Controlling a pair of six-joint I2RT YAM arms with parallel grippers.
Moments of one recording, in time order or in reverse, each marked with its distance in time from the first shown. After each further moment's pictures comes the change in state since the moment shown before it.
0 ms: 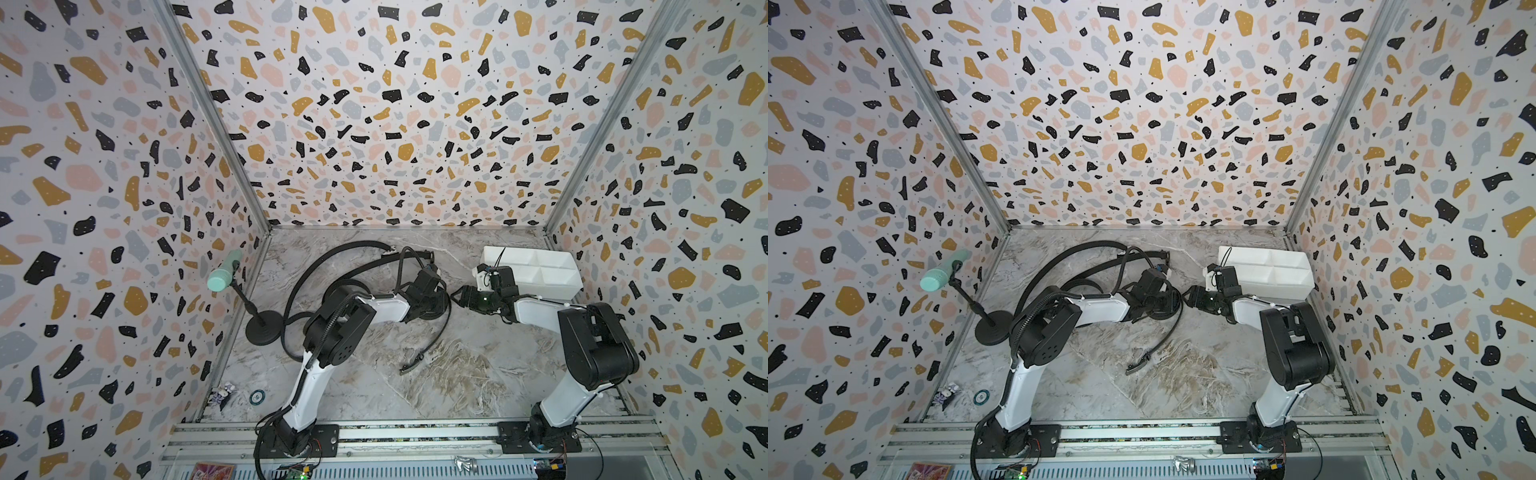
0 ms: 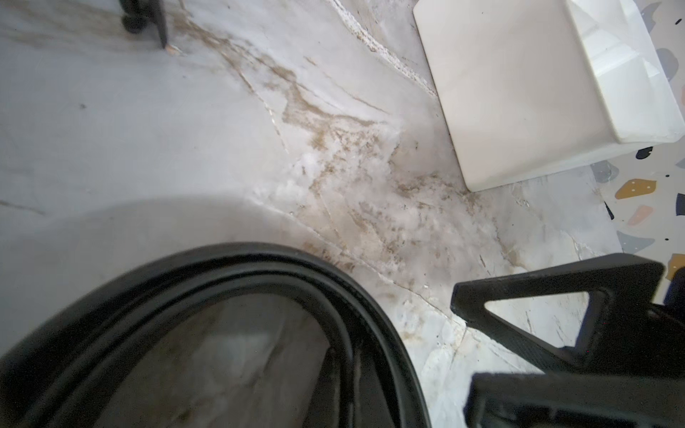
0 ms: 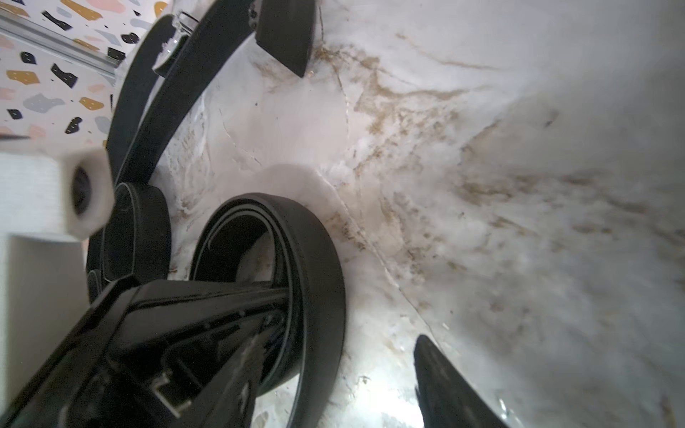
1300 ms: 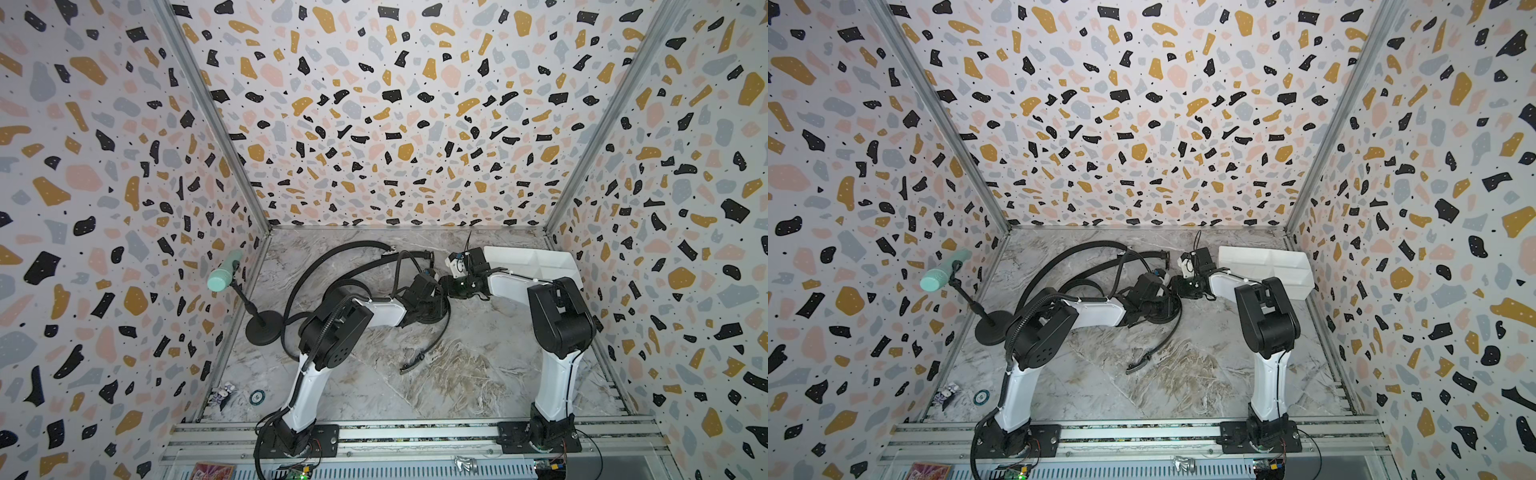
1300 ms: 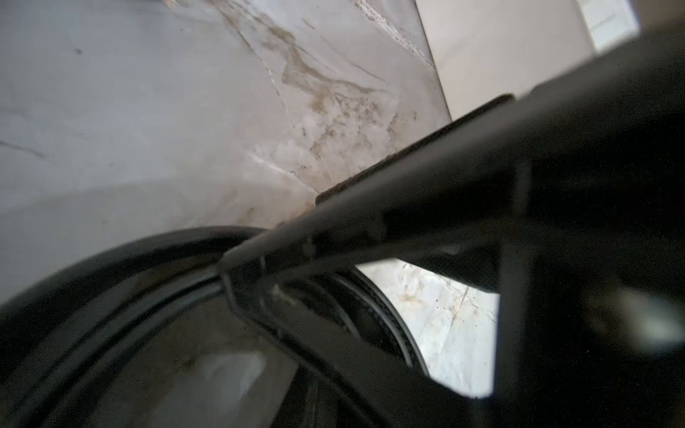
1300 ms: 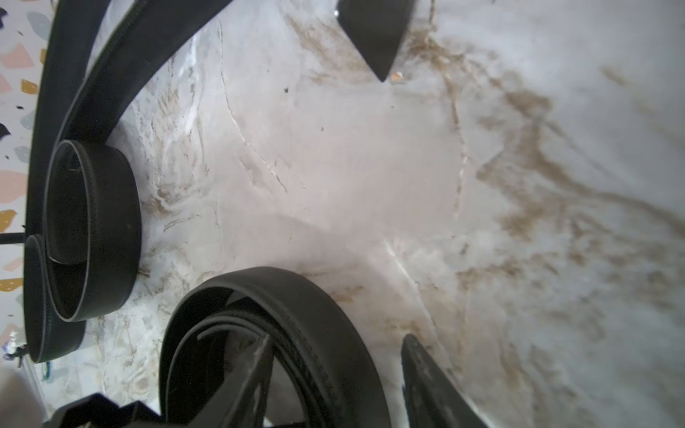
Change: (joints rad) left arm -0.002 -0.040 -0.082 0.039 0.021 0.011; right arm 0.107 0.299 0.435 -0.326 0.031 -0.207
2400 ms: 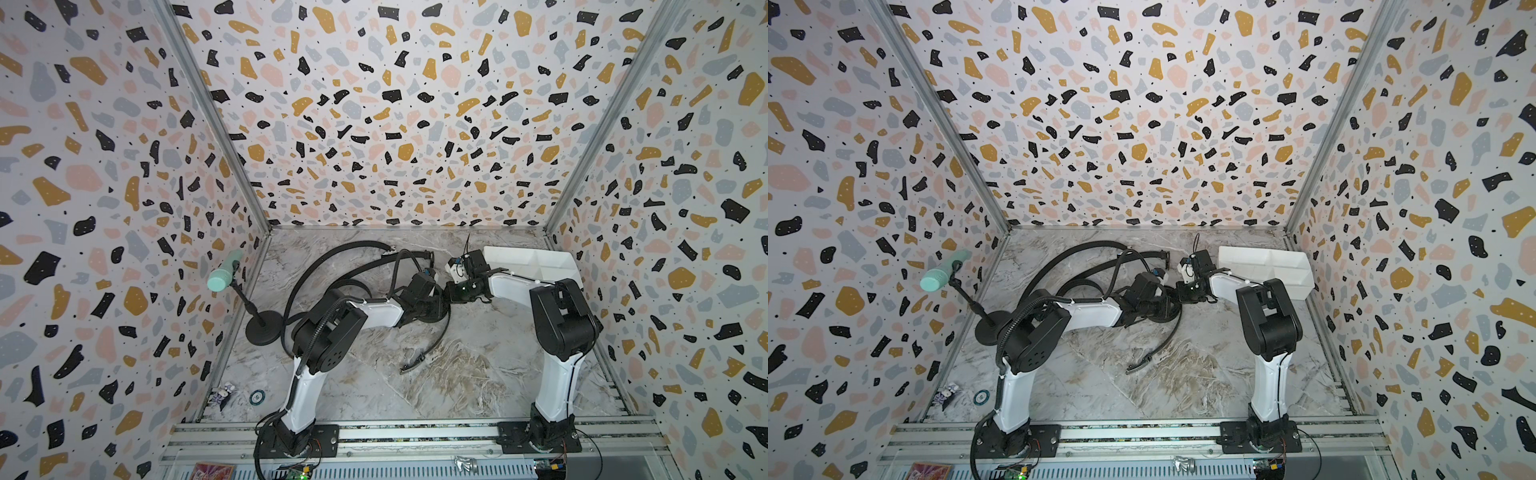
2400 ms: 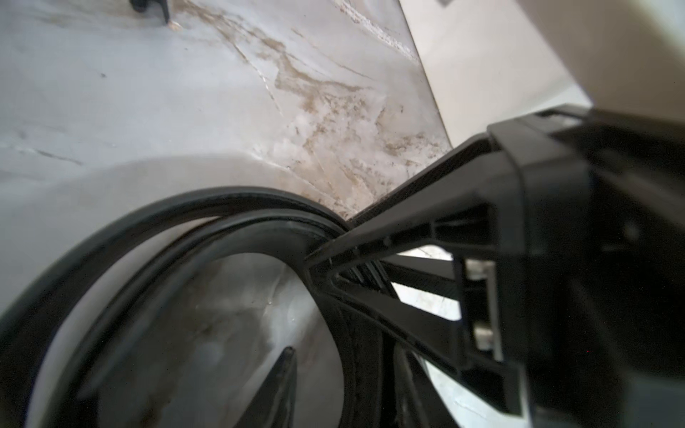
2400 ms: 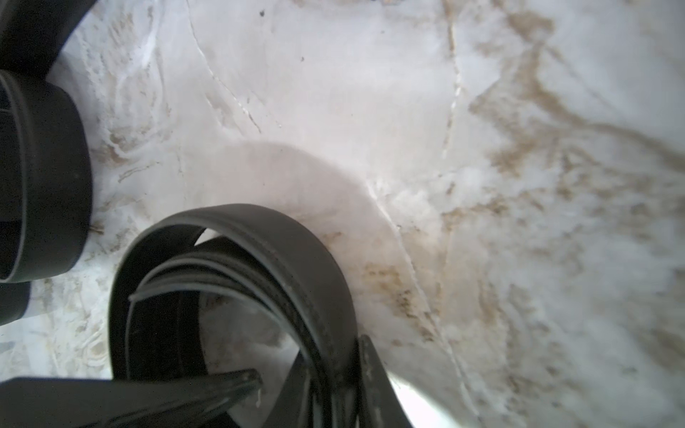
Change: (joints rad) left arm 0.000 -0.071 -0.036 -0.038 0.000 0.050; right arm -0.005 -0.025 -0.023 -0.097 0.061 -0.081
